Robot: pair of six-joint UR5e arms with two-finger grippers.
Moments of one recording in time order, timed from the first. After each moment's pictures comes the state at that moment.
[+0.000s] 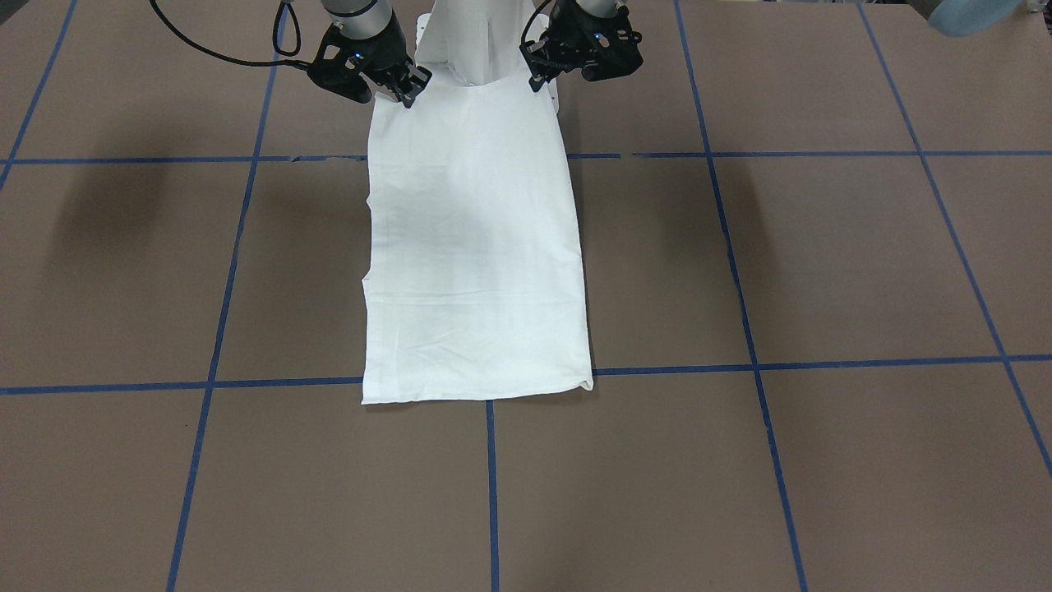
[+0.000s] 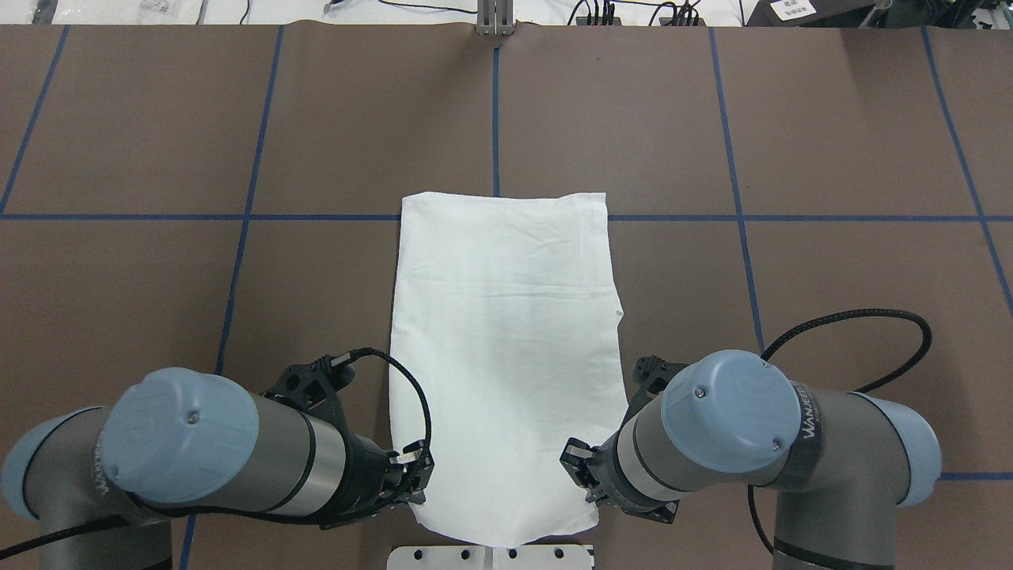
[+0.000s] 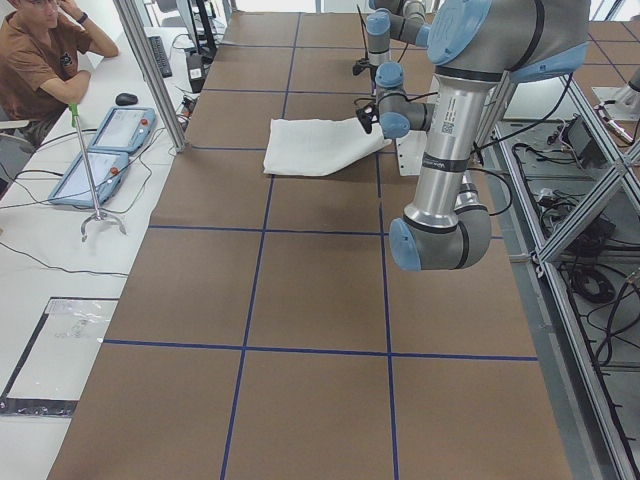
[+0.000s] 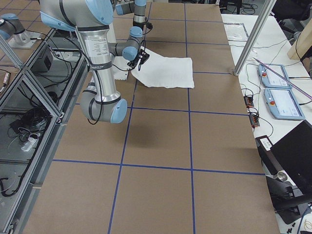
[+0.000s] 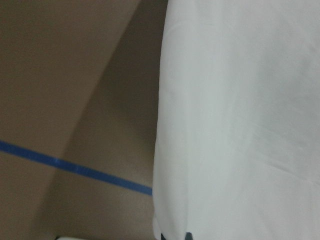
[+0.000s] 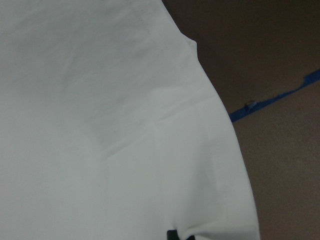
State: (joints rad) left arm -0.23 -1.93 -2.18 -1.74 -1.89 -1.94; right arm 0.25 -1.22 2.16 -1.61 1.95 1.94
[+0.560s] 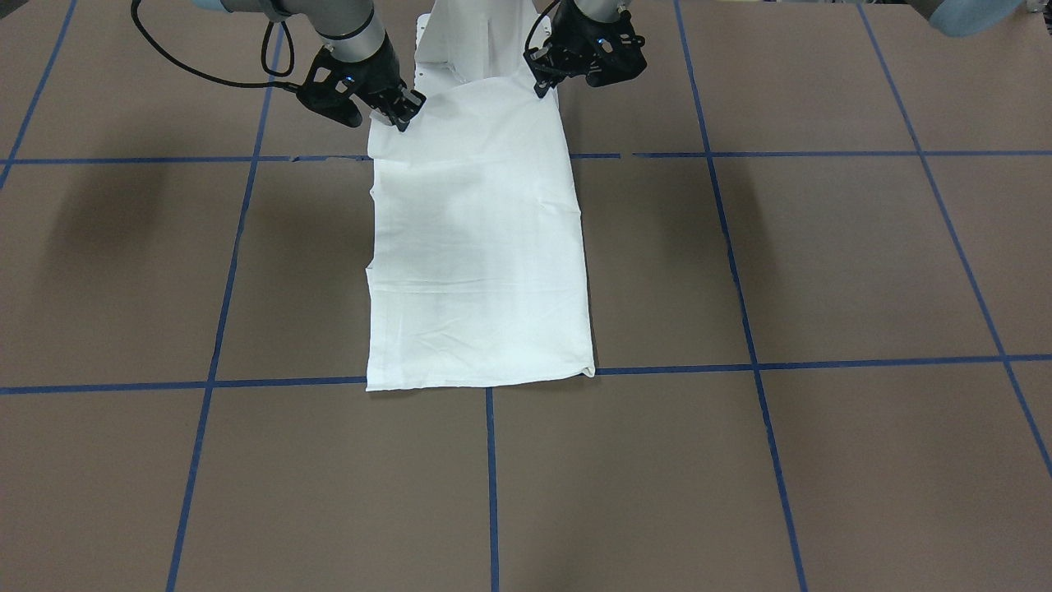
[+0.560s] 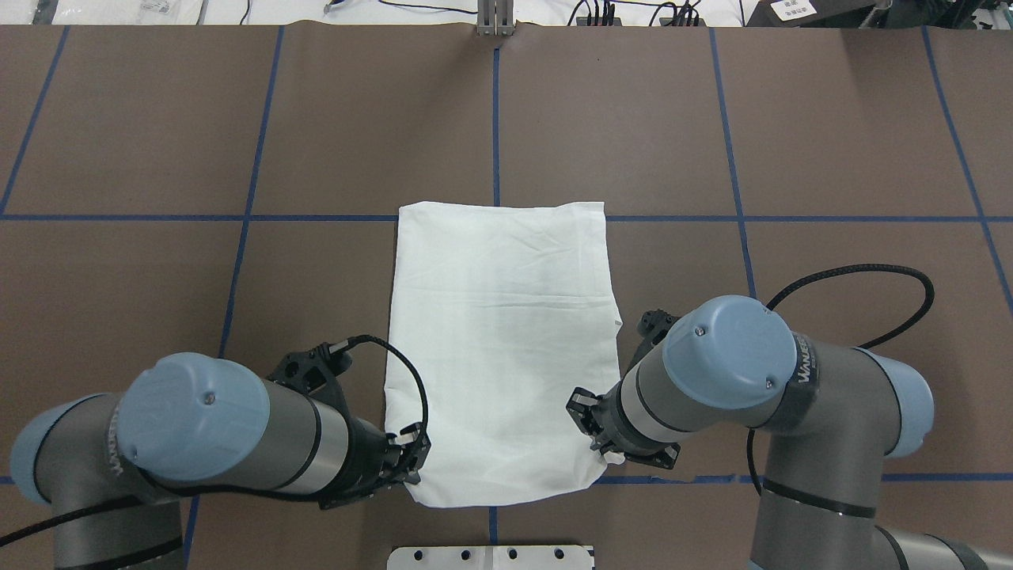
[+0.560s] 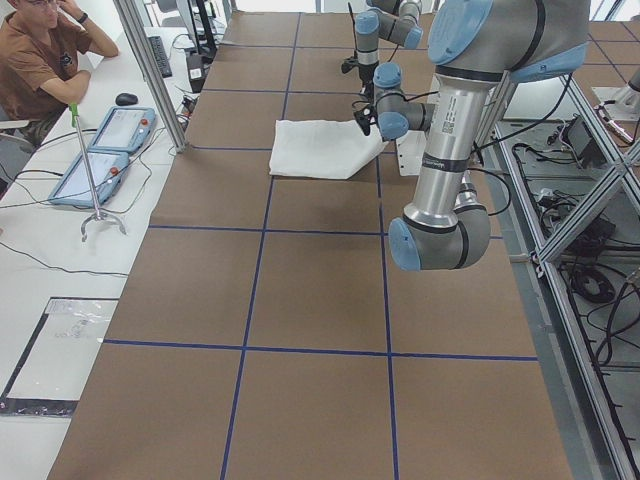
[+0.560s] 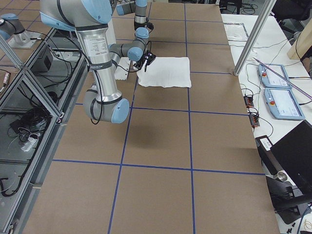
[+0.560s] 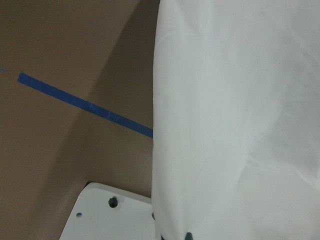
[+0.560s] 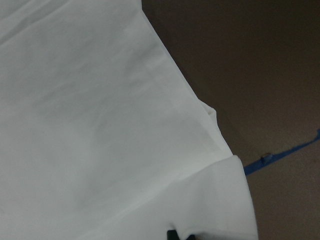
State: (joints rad) left arm -0.30 -1.96 -2.12 -1.72 -1.89 -1.93; right arm 0.37 -1.19 2.08 -1.60 1.96 1.89
